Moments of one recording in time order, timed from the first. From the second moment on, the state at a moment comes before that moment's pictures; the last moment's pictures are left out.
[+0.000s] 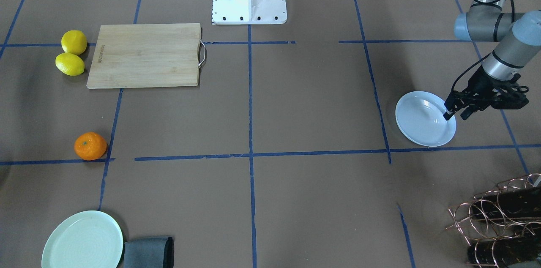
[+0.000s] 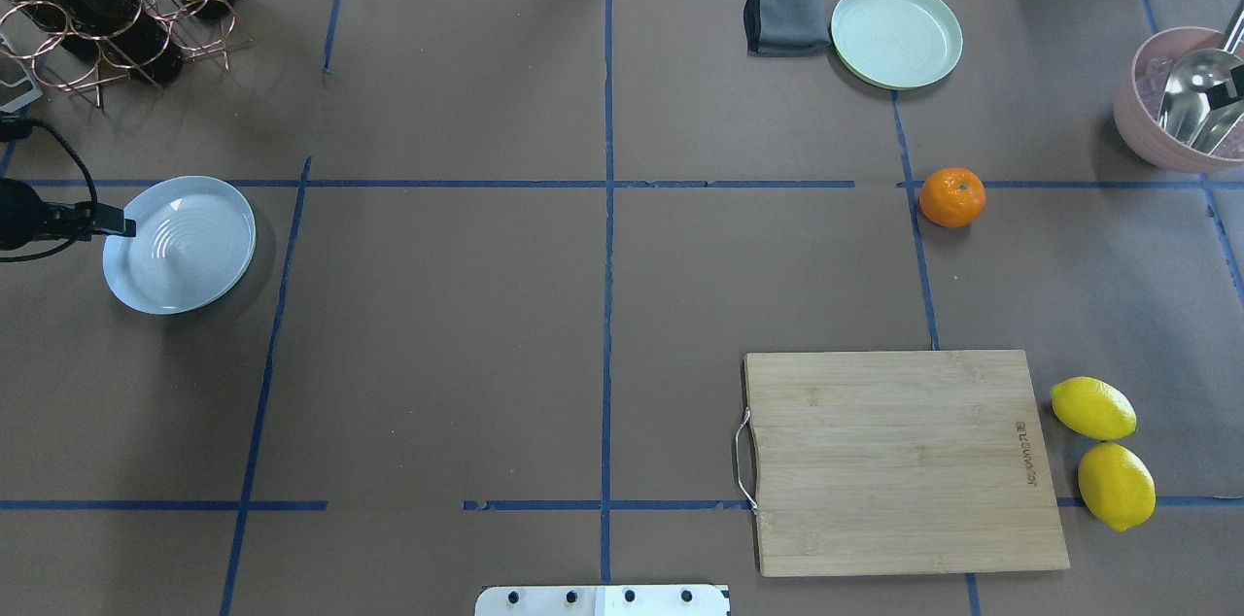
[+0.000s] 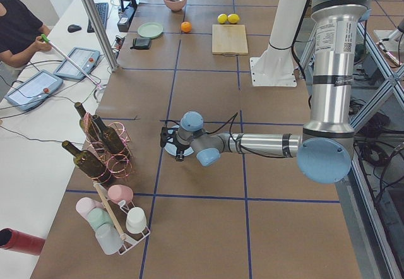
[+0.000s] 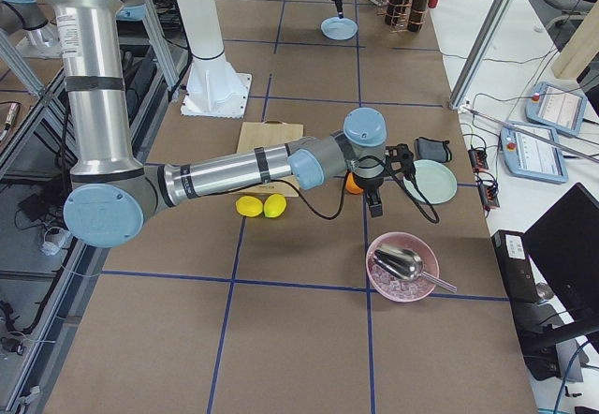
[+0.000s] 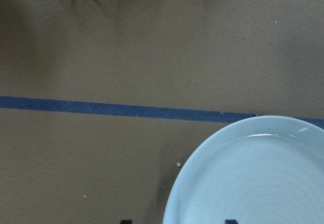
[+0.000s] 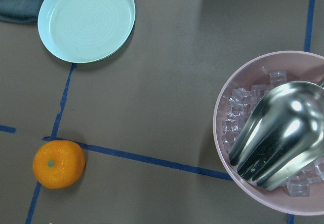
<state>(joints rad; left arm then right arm) -0.98 -1.56 -1.47 -2.53 -2.06 -0.98 1.41 -1.50 1.74 -1.31 2.37 0.29</state>
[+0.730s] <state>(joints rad) -0.97 -1.57 -1.47 -2.53 -2.05 -0.98 1.41 -1.50 1.74 -1.31 2.38 0.29</state>
